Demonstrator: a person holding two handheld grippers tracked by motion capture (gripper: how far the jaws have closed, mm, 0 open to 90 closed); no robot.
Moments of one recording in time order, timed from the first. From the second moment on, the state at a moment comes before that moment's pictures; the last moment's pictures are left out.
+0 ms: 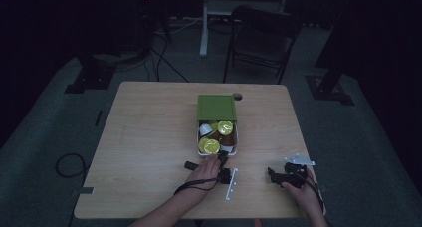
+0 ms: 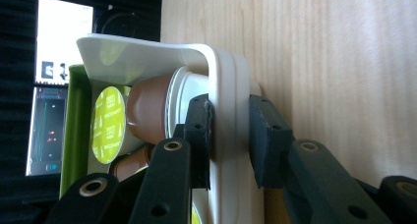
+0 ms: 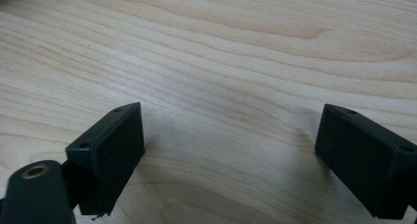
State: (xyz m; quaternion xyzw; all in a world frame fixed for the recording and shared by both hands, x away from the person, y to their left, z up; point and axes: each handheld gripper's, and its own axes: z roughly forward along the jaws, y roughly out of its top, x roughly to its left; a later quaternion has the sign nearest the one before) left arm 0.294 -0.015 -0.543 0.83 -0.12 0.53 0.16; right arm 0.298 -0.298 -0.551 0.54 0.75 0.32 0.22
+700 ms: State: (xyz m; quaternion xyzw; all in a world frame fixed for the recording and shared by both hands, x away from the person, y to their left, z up) left arm 0.266 -0.012 -0.546 0.83 -0.12 0.52 0.17; right arm 0.298 -0.298 -0.551 0.54 0.75 0.32 0.22
